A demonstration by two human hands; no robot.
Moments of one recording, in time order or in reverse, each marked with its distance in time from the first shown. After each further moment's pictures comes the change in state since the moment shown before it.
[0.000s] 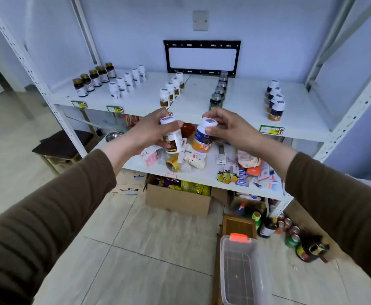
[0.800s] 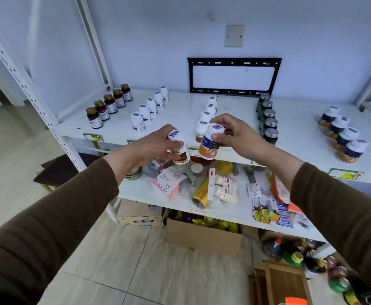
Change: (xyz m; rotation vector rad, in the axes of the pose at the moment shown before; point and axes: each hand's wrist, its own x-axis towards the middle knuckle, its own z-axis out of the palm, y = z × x) left_hand 0.182 -0.084 -0.192 -0.089 -0.201 -0.128; right_hand 0.260 -0.001 0.072 -0.058 0.112 -0.014
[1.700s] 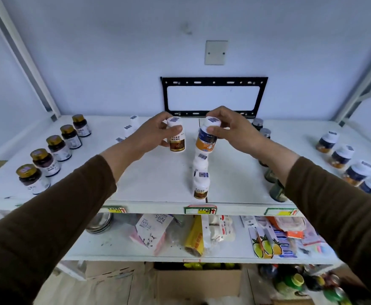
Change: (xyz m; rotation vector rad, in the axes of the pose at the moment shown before) left_hand 0.253 0.039 -0.118 0.053 -0.014 0.301; right_hand 0.218 0.029 -0.046 -0.156 0.209 0.036
